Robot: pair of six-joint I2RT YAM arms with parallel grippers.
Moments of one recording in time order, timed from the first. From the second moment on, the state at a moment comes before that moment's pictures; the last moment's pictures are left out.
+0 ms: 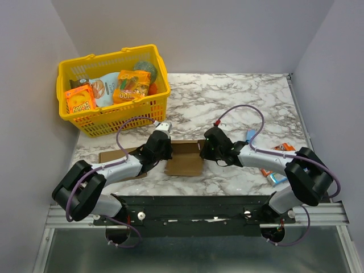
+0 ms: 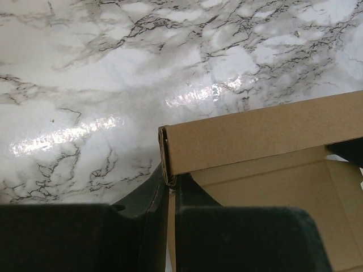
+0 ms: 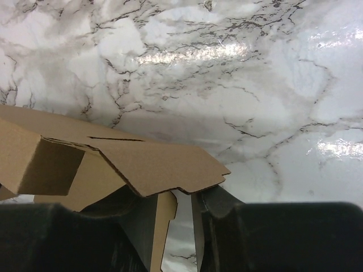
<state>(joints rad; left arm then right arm) -0.67 1.35 0.54 0.16 -0.14 -0.43 0.80 1.51 0.79 -0.15 0.21 0.86</state>
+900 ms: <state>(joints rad) -0.74 1.39 0.56 0.16 -0.23 -0.43 0.80 1.63 0.85 -0.10 0.15 0.81</state>
